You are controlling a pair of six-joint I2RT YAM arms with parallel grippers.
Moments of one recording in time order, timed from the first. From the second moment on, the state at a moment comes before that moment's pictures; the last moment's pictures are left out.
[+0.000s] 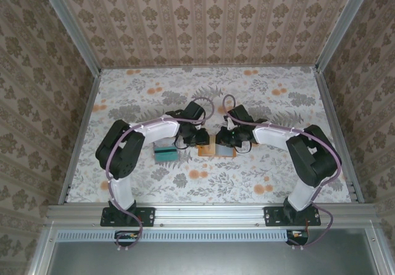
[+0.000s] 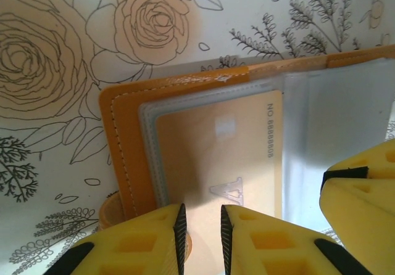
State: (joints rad) left arm -0.73 1.87 1.19 -0.50 0.31 -0.62; right arm 0.49 1.73 0.93 -0.23 -0.40 0.69
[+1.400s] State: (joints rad) left arm -0.74 1.89 1.19 -0.50 0.31 -0.63; right arm 0.48 1.79 0.93 -0.20 -0.45 0.74
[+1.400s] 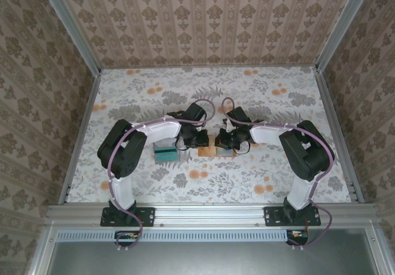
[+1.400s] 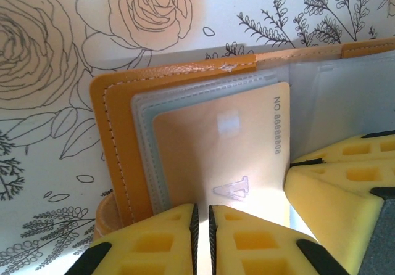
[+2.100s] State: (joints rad) left arm -0.73 1.89 1.18 -0.51 0.31 -0.63; right arm 0.45 1.78 0.90 -0.17 -0.49 0.74
